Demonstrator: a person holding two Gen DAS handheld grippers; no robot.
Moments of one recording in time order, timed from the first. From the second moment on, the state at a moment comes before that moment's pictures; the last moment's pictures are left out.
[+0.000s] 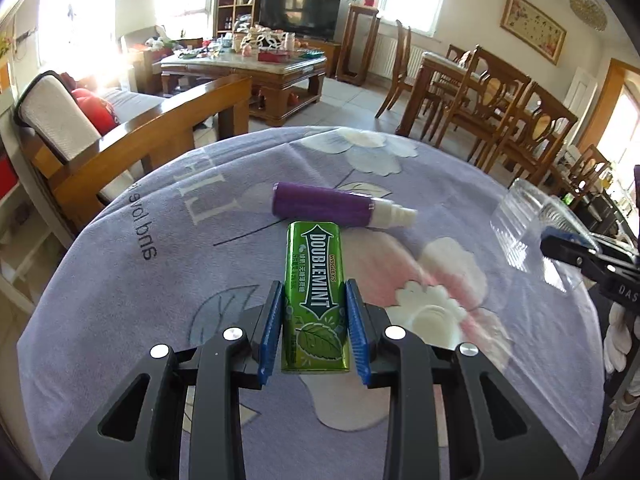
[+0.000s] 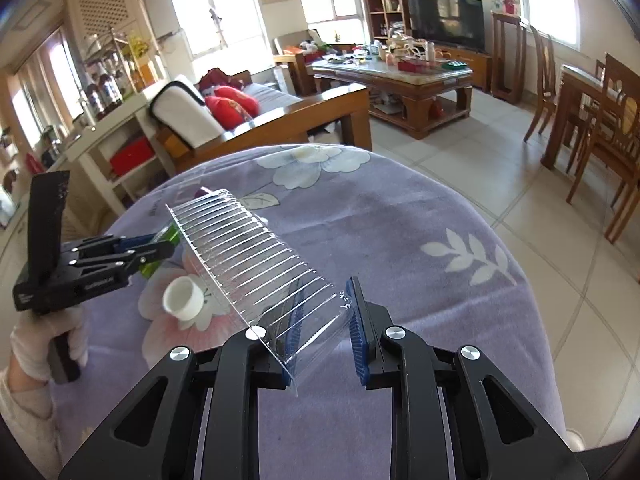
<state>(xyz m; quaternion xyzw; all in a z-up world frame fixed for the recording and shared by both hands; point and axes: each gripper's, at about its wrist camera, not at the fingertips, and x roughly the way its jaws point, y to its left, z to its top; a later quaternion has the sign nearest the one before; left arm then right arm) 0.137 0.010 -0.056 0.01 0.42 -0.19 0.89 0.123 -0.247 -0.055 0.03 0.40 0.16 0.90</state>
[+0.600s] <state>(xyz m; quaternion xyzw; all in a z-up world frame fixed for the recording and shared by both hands) 0.036 -0.114 -0.005 0.04 0.34 -0.34 0.88 -0.040 -0.370 -0.026 0.10 0.35 0.07 0.93</state>
